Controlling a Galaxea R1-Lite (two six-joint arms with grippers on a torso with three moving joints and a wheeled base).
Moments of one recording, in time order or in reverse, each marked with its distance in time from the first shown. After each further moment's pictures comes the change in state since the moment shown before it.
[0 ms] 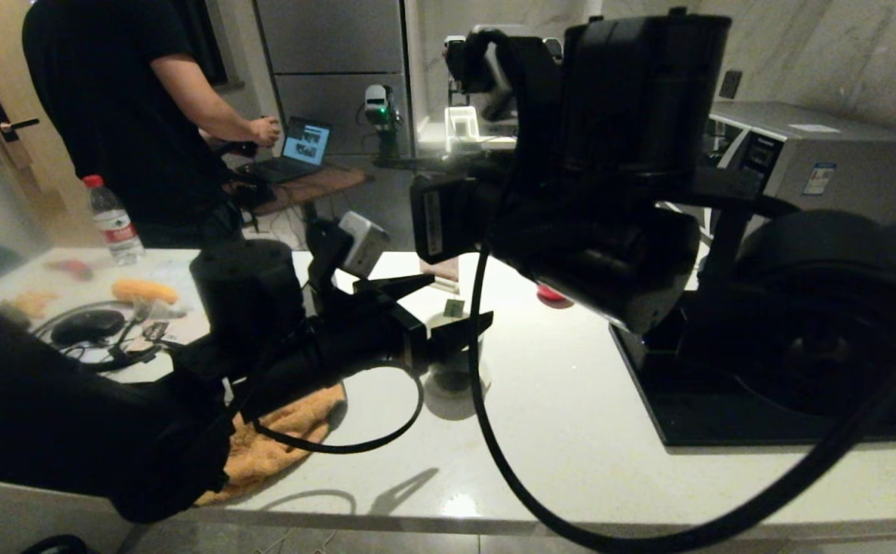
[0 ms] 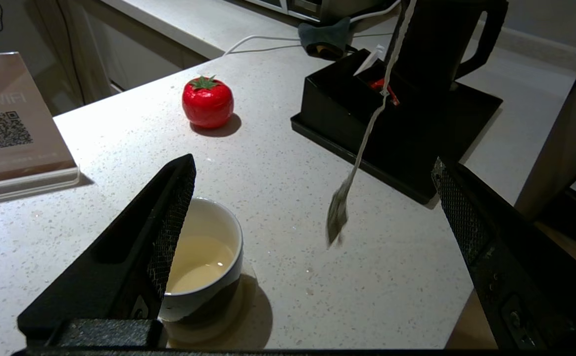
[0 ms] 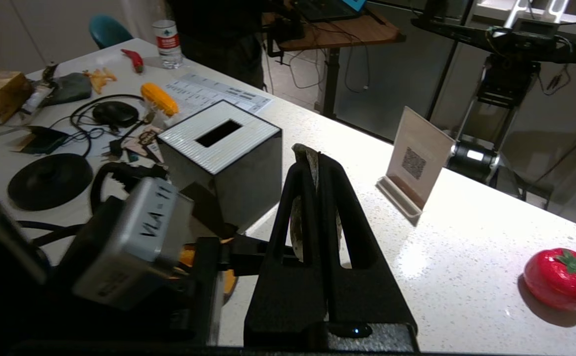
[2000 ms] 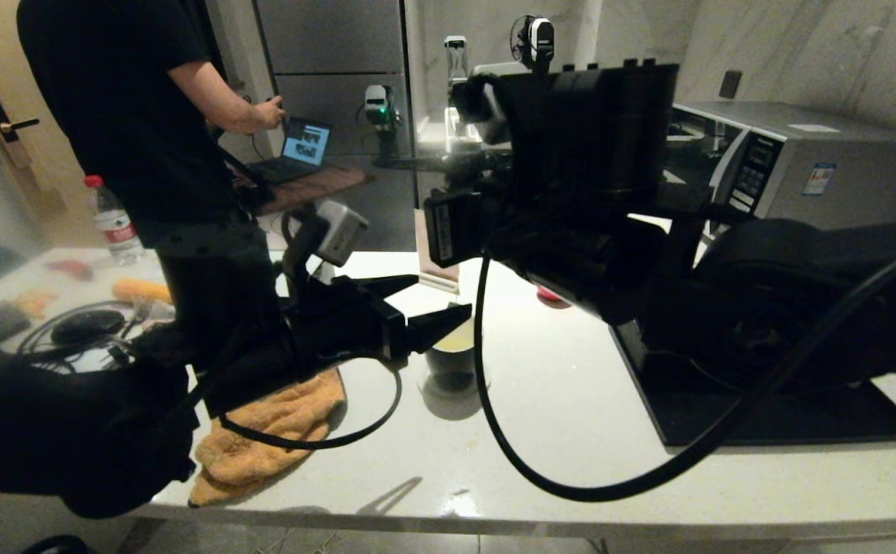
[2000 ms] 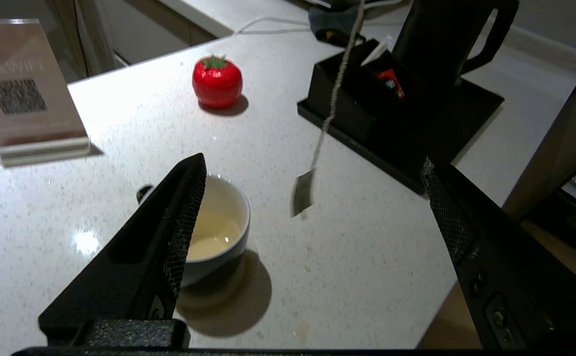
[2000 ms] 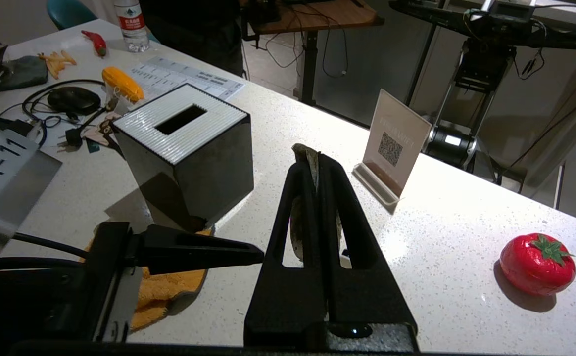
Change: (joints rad) left arm 0.032 -0.076 -0.011 0.134 -0.001 -0.035; right arm -0.059 0.049 -0.011 -0.003 0.000 -0.012
